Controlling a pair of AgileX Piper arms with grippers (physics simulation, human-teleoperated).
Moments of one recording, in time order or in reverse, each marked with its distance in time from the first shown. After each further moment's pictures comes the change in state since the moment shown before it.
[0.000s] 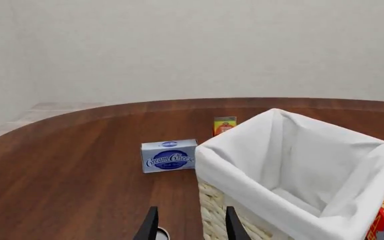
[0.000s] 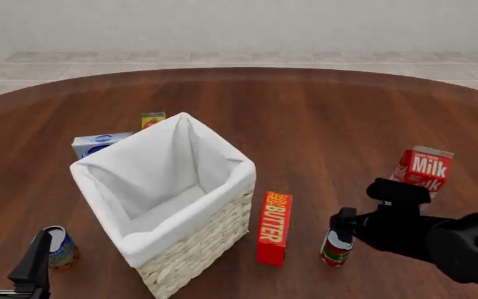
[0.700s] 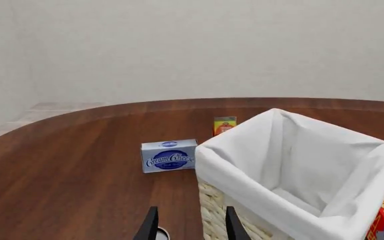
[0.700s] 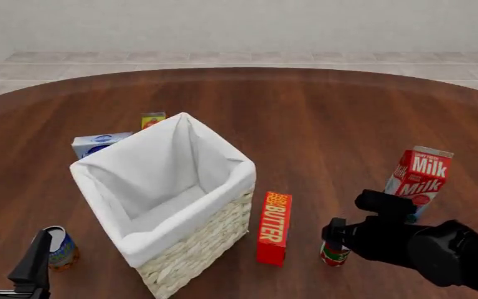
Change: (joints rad) left arm 0.000 0.000 0.000 0.000 0.000; right arm 0.034 0.105 0.043 -0.089 0.054
